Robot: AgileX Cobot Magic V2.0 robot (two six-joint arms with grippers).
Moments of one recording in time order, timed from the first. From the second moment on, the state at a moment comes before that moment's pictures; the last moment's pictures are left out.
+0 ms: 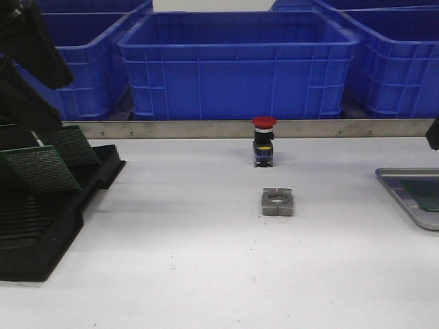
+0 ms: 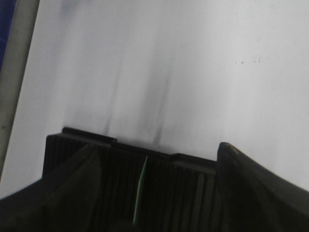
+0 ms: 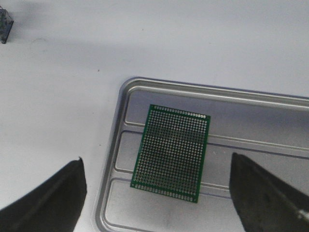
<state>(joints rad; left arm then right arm) -0.25 1.39 -0.99 -0.53 0.72 1.53 -0.14 1.48 -0.74 0.91 0.24 -1.00</state>
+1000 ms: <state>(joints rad) -0.20 1.65 -1.00 -0.48 0.55 1.53 -0.14 1.48 -0.74 0.91 0.24 -1.00</state>
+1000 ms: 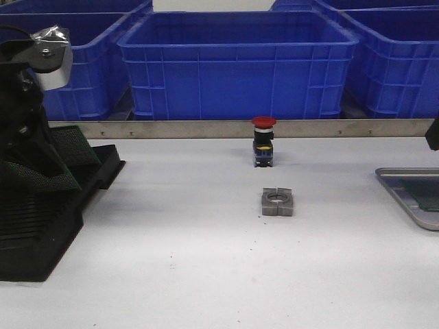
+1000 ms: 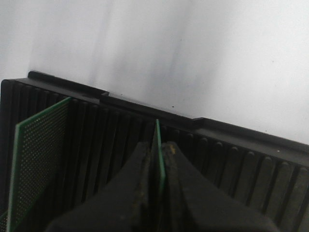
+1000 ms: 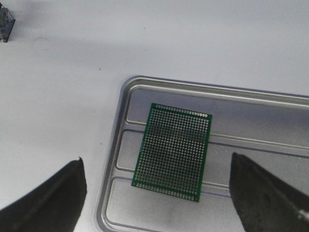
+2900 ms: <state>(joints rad) -0.56 1.48 -1.00 -1.19 0.84 1.63 0.36 1.24 -0.74 1.12 0.76 -1.63</state>
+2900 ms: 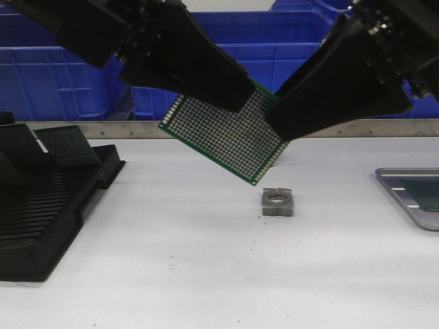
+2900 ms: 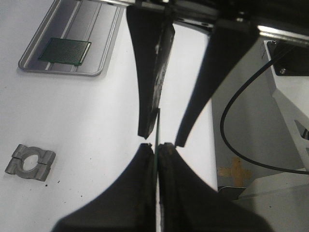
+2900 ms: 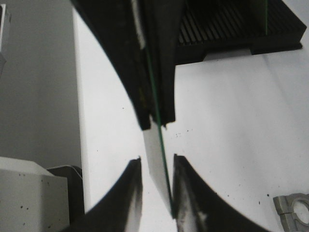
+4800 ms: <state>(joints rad) -0.56 1.47 -1.00 -1.20 0.72 1.64 -0.20 1.45 -0.74 0.94 0.49 -1.07</state>
